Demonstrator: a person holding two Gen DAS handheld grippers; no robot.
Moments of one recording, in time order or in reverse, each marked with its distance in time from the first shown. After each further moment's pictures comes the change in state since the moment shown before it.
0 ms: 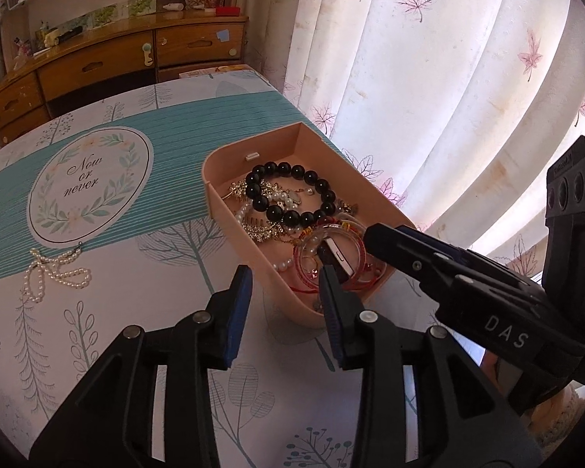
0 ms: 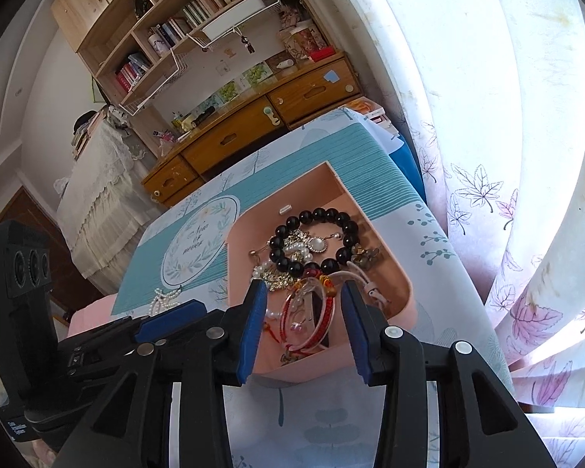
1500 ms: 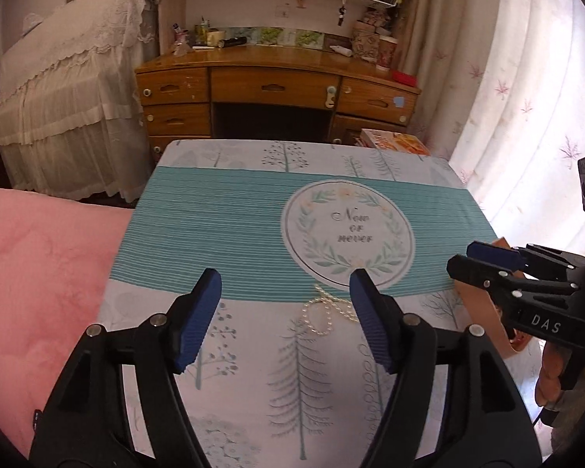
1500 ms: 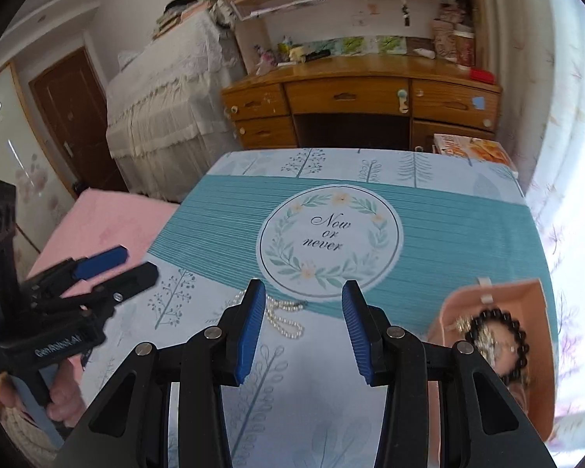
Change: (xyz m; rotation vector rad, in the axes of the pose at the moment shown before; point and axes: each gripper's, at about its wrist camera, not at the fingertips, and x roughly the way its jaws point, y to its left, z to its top) left arm -0.157 0.246 0.005 -0.317 -0.160 0.399; right arm 0.075 0.255 0.052 -0.506 0.210 0.095
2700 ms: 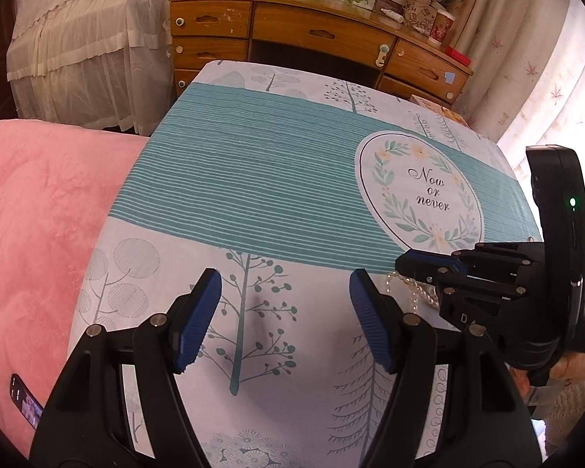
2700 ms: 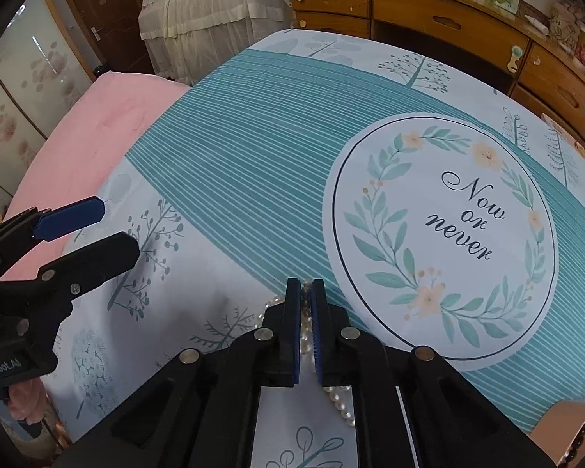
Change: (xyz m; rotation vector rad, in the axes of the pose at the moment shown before) left arm 0.091 0.062 -0.042 -0.145 0.163 0.013; right arm 0.200 0.074 0.009 -0.253 0.338 0.073
